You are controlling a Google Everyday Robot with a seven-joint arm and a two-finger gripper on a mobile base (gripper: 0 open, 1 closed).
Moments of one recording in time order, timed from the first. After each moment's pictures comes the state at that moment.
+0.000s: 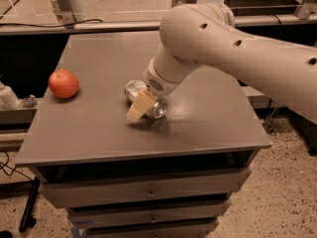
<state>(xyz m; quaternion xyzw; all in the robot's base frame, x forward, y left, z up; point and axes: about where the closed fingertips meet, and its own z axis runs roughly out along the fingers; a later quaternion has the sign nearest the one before) 0.571 0.021 0.840 -0.50 0.82 0.08 0.25</state>
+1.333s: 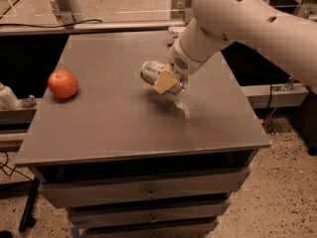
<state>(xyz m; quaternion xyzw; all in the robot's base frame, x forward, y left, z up) 0.607 -0.027 0.876 -0.48 0.83 0.07 0.28</state>
